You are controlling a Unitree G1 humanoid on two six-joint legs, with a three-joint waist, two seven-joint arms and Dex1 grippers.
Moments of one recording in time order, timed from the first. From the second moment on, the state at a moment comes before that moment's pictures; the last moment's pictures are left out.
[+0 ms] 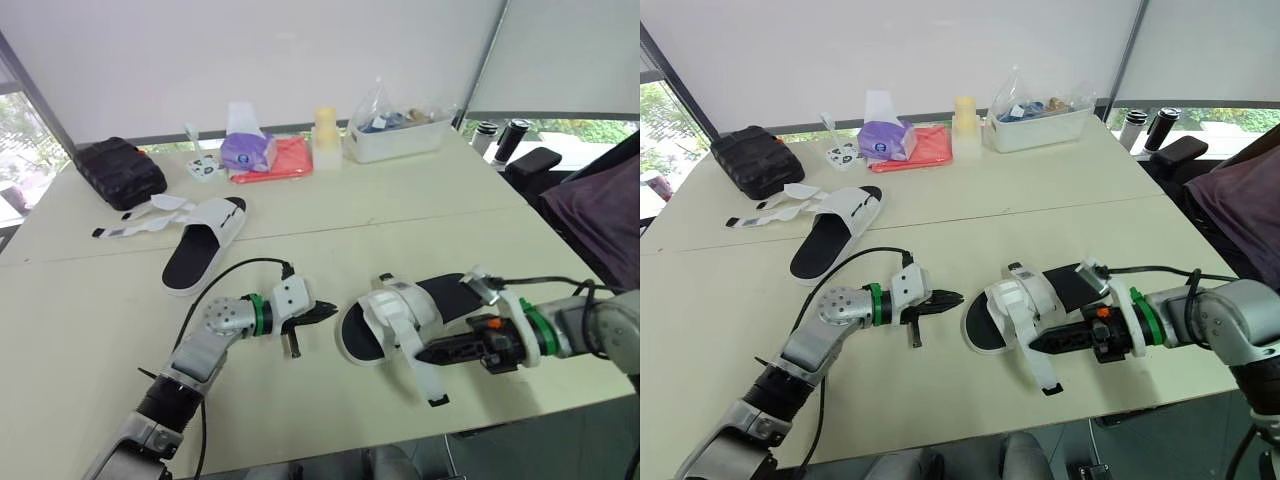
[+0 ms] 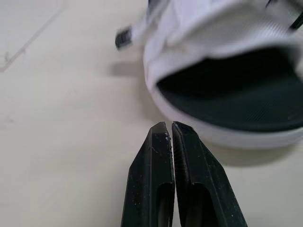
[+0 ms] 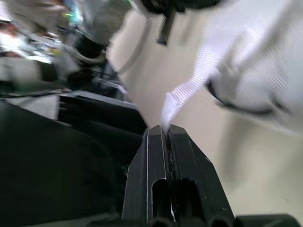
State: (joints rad) left arm -0.41 0.41 -0.28 0.02 -0.18 0.14 -0.95; right arm -0.41 -1.06 0.02 -0.15 1.06 1.31 1.20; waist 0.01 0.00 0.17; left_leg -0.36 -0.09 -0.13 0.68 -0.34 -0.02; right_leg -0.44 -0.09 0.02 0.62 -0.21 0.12
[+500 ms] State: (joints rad) left arm -0.43 0.39 -0.43 -0.02 -0.17 0.26 -1.05; right arm -0.60 -0.83 -0.08 0.00 1.10 1.41 1.01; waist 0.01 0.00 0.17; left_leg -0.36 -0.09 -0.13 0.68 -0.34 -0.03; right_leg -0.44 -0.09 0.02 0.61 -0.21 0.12
